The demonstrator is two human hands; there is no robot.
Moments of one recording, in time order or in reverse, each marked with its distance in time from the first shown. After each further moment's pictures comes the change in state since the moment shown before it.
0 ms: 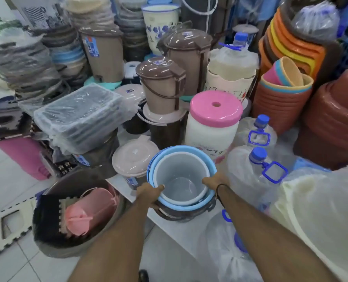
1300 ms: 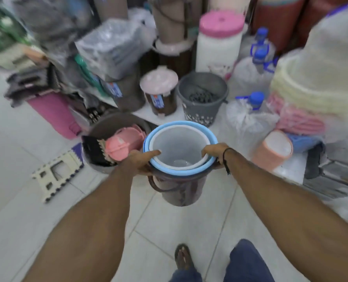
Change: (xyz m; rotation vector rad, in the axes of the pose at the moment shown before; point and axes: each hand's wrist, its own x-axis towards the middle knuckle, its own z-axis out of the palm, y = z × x) left_hand -0.289 -0.283 -0.120 -0.225 -0.161 -0.084; right_hand -0.372 0.139 0.137 0.280 -0.267 0.238
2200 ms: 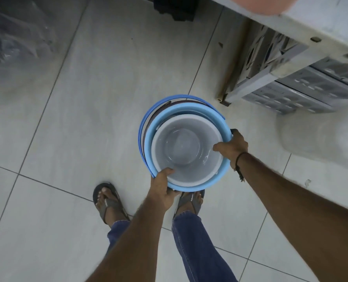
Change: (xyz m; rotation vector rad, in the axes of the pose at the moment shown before) left_hand 0.269 -0.457 0.529 -0.731 -0.175 -0.579; right_hand 0.401 0.537 -0.070 -0.100 0.275 0.298
